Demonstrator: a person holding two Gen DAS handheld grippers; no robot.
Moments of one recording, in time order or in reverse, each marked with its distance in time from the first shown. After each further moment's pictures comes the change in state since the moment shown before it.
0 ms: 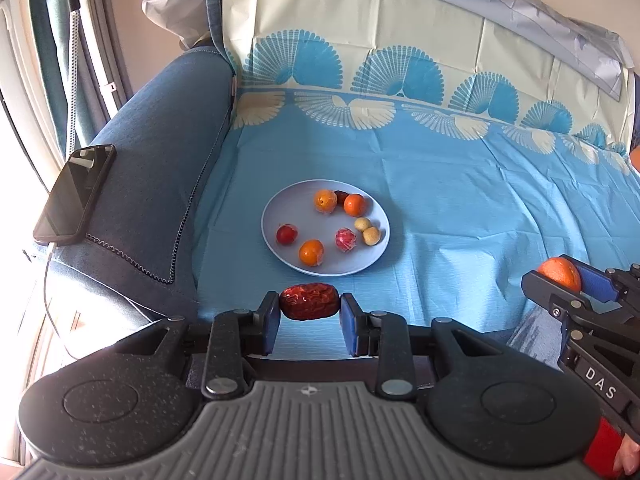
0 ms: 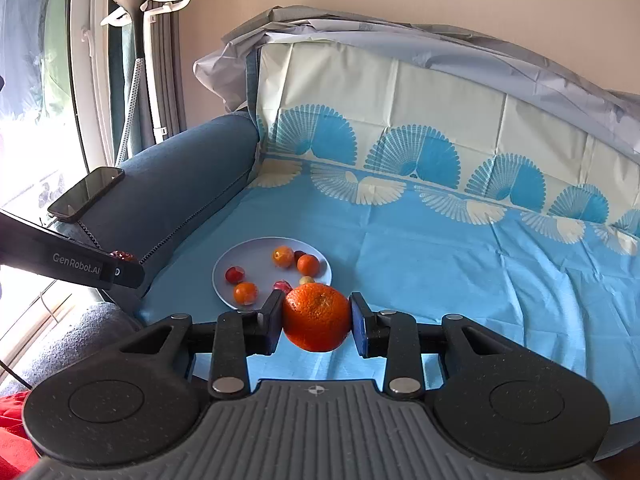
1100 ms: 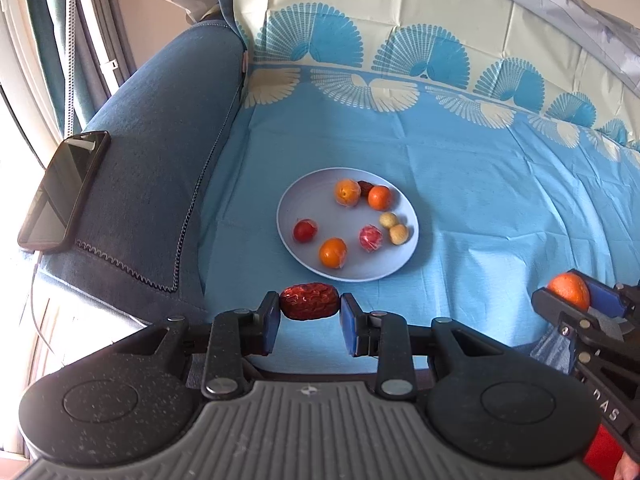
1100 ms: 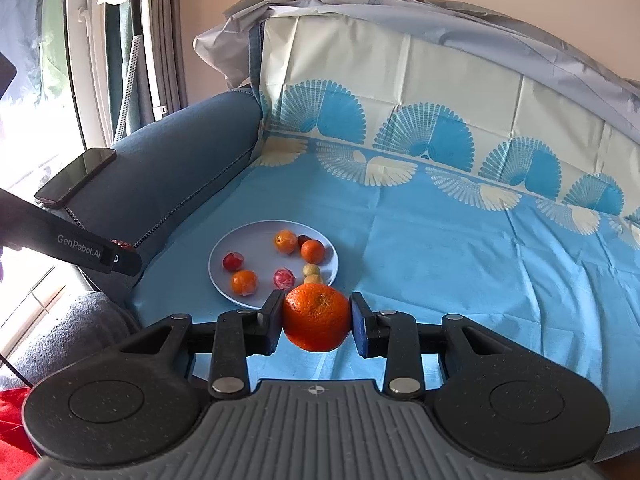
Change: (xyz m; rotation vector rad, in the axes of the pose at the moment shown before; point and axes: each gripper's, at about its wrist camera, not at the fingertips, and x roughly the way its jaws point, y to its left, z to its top) left arm 0.055 0.024 0.030 -0.019 0.079 0.024; right arm 0.052 0.003 0.008 -0.008 0.071 0.028
